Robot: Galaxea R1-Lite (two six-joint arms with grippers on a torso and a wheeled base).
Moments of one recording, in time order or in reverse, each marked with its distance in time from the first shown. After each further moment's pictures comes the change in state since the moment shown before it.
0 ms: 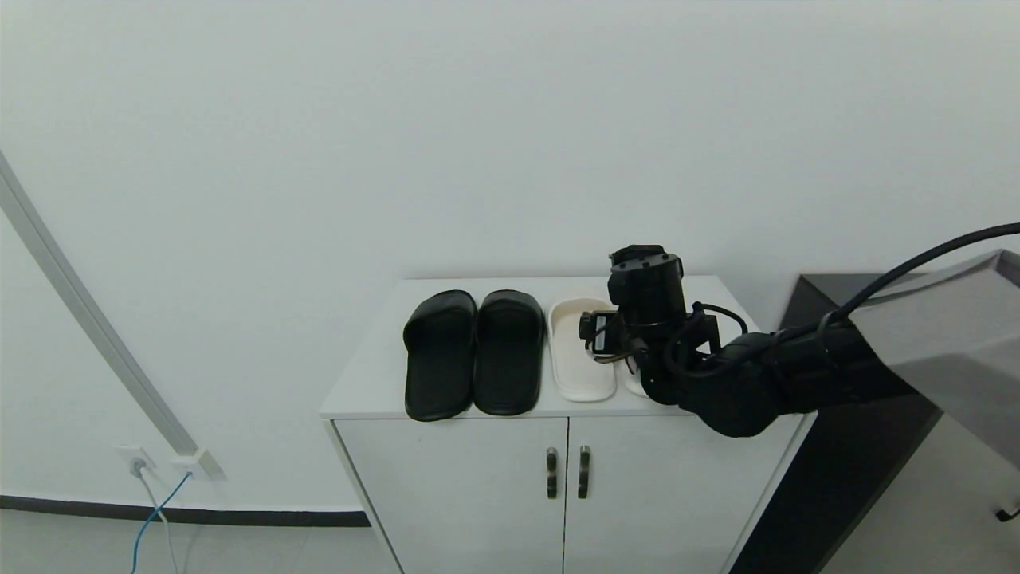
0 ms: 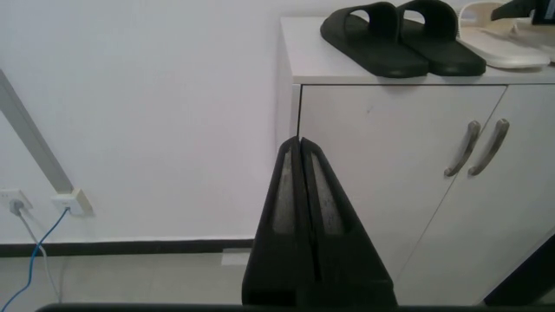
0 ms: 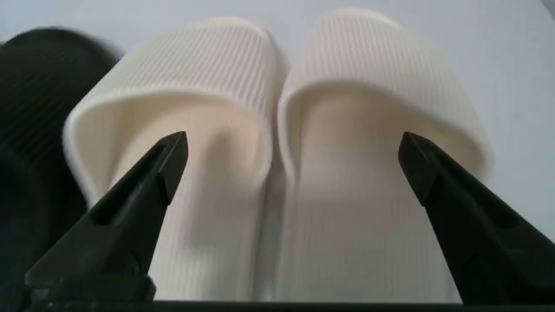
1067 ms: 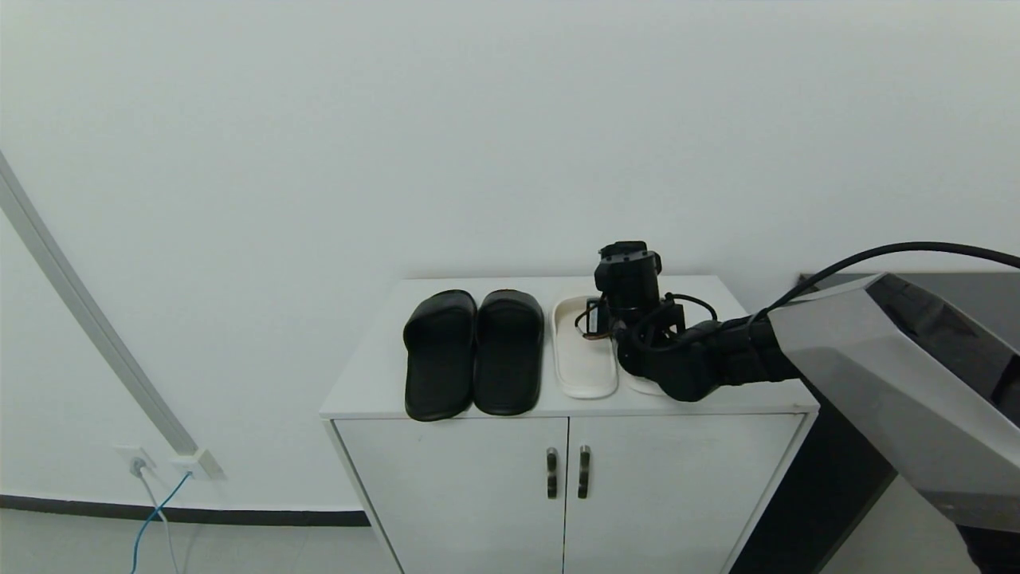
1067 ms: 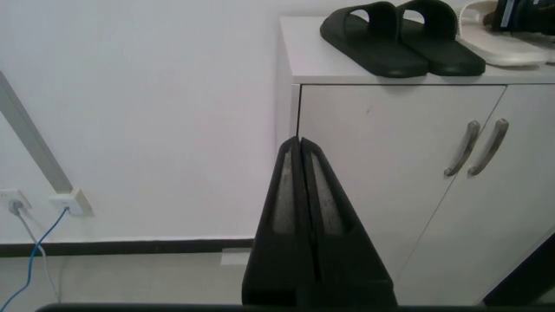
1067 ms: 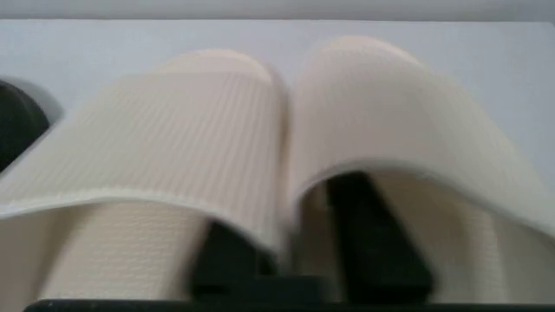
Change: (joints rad) left arm -0.001 0.000 0.000 0.000 0.000 -0.001; right arm -0.071 0.199 -0.289 0.044 -0.003 -0.068
